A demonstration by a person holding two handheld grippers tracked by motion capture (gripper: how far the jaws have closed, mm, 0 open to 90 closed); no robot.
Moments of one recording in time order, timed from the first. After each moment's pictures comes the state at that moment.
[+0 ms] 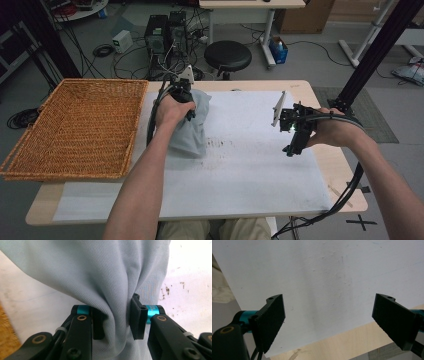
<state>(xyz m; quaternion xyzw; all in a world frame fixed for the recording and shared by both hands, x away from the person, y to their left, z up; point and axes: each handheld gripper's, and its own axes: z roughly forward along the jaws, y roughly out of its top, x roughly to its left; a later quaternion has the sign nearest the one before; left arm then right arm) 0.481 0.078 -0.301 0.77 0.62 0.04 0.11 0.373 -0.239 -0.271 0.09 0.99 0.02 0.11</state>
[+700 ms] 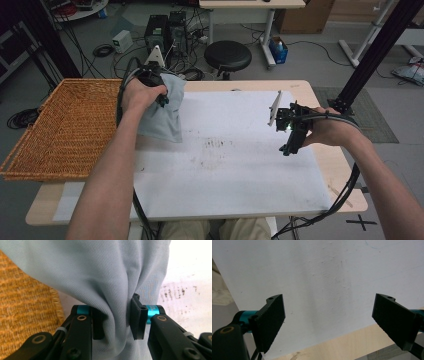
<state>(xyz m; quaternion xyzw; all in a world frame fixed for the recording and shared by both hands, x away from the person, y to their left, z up) 0.475 0.152 -0.250 0.75 0.65 0.06 0.11 0.374 -0.230 -0.271 0.09 0.99 0.03 0.12</state>
